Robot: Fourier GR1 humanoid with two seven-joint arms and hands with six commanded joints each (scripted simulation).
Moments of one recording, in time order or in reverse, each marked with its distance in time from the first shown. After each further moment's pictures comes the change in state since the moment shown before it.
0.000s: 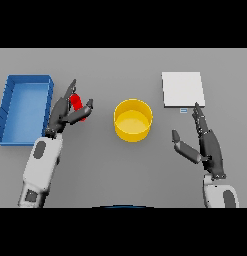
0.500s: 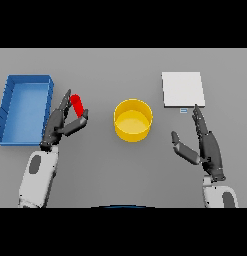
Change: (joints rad) left arm 0.158 -0.003 -0.036 -0.177 0.000 0.004 0.038; right arm 0.015 0.002 0.006 0.000 0.013 -0.006 -0.017
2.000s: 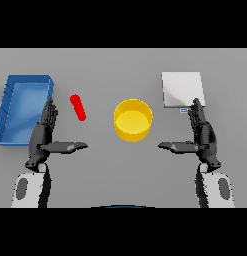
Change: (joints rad) left arm 0.244 -0.040 0.023 -0.305 0.145 -0.001 -0.031; right arm -0.134 0.077 -0.100 0.162 -0.180 0.010 0.097
